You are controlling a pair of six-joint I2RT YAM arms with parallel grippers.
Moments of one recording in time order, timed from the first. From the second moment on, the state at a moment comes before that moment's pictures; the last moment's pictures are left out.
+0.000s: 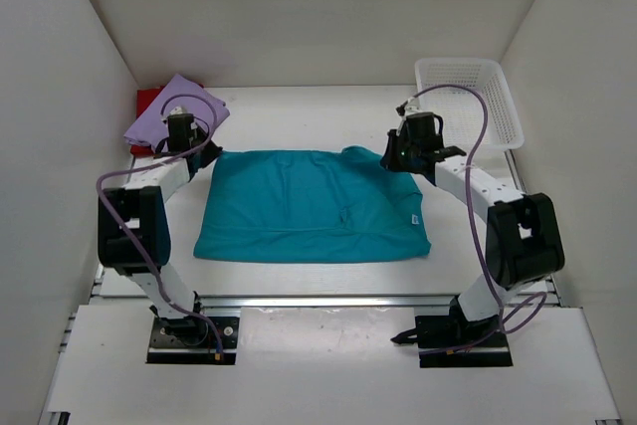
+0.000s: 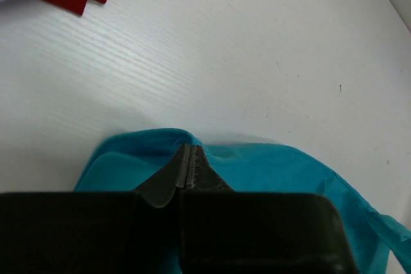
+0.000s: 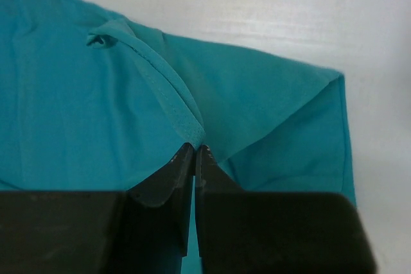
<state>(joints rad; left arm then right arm) 0.03 1.73 1.07 -0.01 0.04 -0.64 0.28 1.63 1.10 -0.18 -0.15 0.28</state>
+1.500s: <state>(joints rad) 0.12 1.00 0.44 0.13 0.12 -0.81 0.38 0.78 0.53 -0.45 -0.08 0.46</state>
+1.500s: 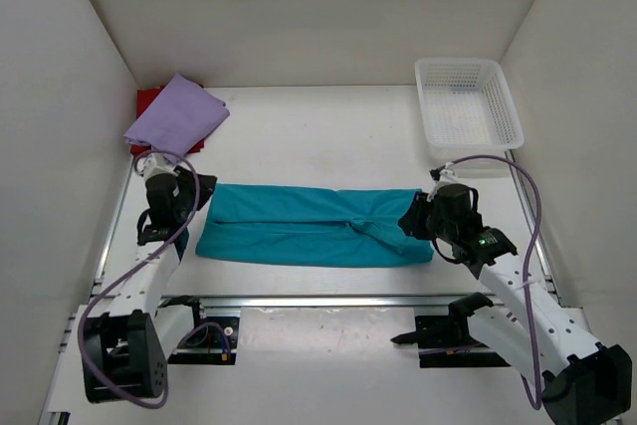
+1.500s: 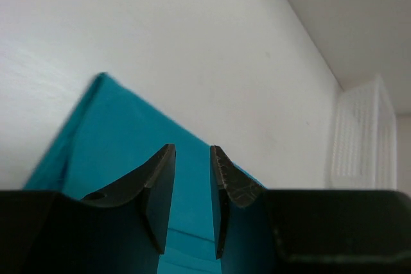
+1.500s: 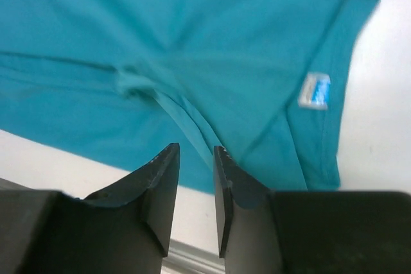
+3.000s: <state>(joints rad) 0.08 1.17 0.32 0.23 0.08 -0.82 0.58 1.30 0.57 -0.13 -0.19 0.39</state>
